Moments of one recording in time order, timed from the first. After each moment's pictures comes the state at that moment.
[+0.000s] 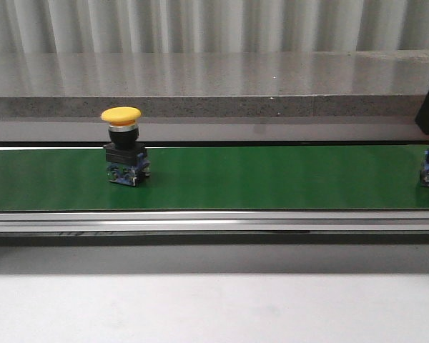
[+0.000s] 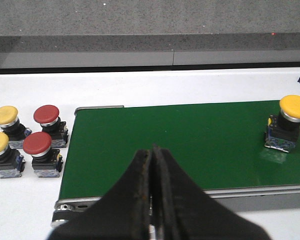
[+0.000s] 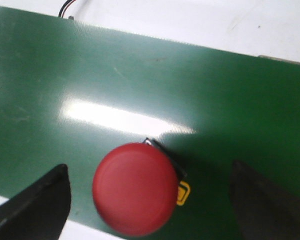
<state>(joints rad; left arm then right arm) -0.29 0.48 -0.56 0.31 0.59 -0.38 -0.08 1.41 -0.94 0.42 0.67 -0.45</state>
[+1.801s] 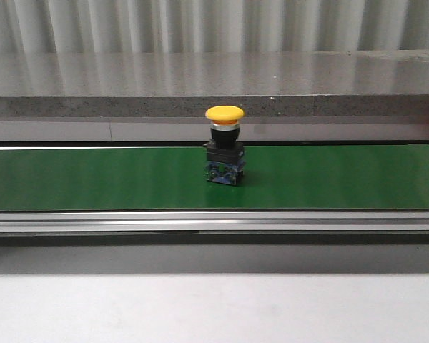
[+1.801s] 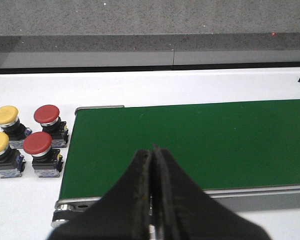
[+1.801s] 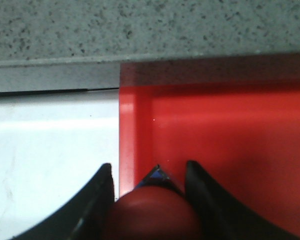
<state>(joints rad) -0.29 0.48 -0.56 0.31 0.59 -0.38 -0.38 2.09 -1.67 0.41 0.60 -0.45</state>
